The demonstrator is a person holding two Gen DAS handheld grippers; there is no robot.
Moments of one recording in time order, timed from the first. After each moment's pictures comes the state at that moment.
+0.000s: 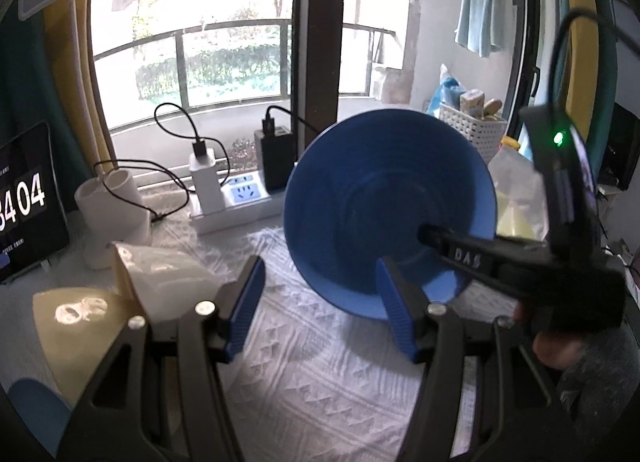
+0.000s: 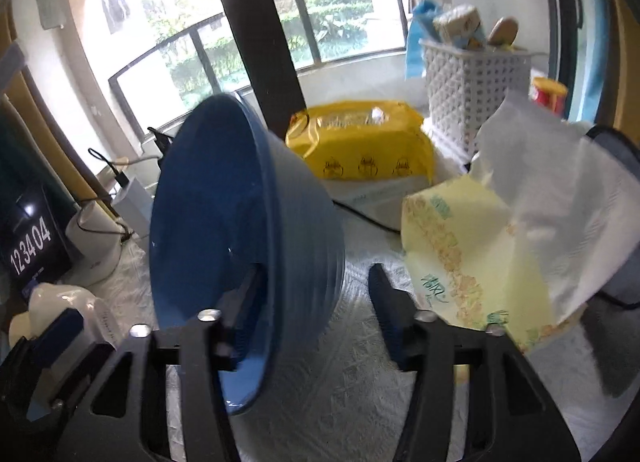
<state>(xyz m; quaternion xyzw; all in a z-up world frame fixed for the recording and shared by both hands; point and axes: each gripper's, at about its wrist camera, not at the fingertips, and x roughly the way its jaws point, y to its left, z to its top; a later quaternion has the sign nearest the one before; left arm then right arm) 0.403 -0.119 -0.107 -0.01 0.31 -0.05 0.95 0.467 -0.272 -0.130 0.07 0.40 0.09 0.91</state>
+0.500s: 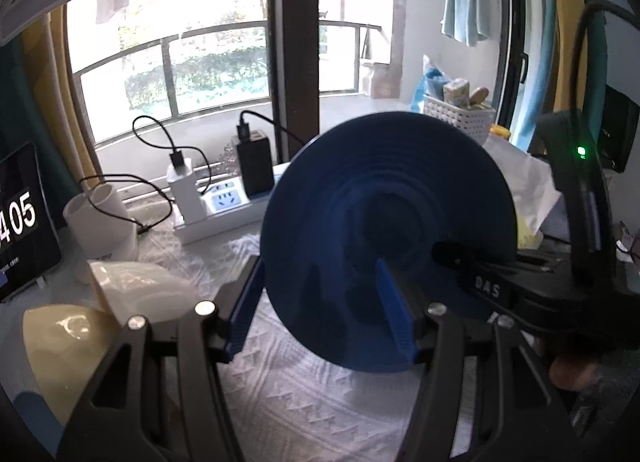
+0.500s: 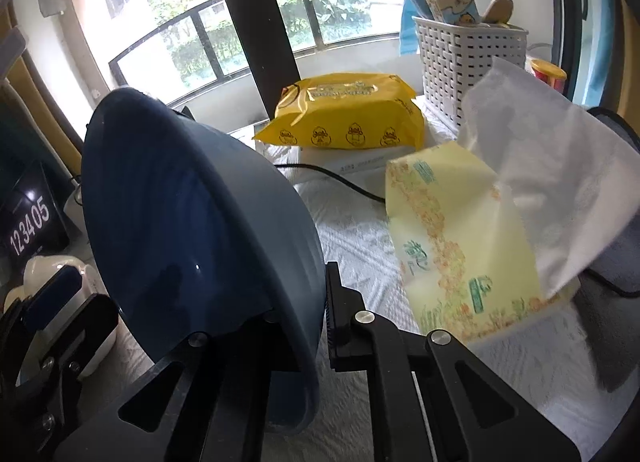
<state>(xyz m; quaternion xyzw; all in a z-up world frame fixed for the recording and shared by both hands) 0.409 -0.138 -0.107 0.02 0.31 -0.07 0.95 0.449 -0.288 -0.134 0.06 0.41 0.10 0.90</state>
